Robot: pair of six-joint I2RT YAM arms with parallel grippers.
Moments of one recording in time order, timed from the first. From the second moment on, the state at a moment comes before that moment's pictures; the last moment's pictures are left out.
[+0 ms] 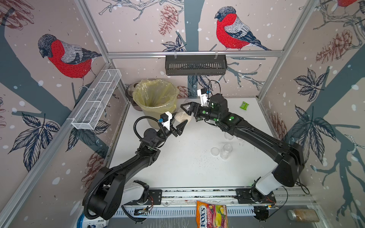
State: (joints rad) left arm -0.41 1.22 0.49 0.98 0.41 -0.15; right arm 0.75 1.59 1.43 -0.04 -0.32 0.76
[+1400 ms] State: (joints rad) left arm -0.33 1.11 0.49 0.89 0.34 -0.12; right arm 0.73 1.71 1.57 0.00 -0.40 0.81
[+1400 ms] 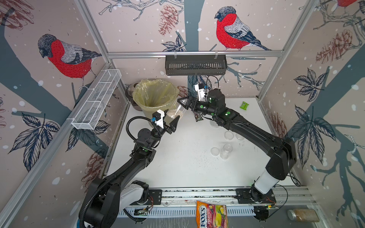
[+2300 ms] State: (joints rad) left arm -0.17 1.04 0.52 0.77 0.34 -0.12; right arm 0.76 1.98 1.90 0.01 -0.44 0.81
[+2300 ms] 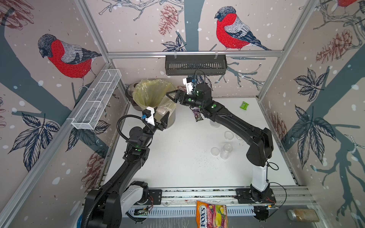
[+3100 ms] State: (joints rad) left arm -0.02 1.15 0.69 0.73 0.35 -0.12; right arm 0.77 2.28 2.30 0.00 -0.45 0.81
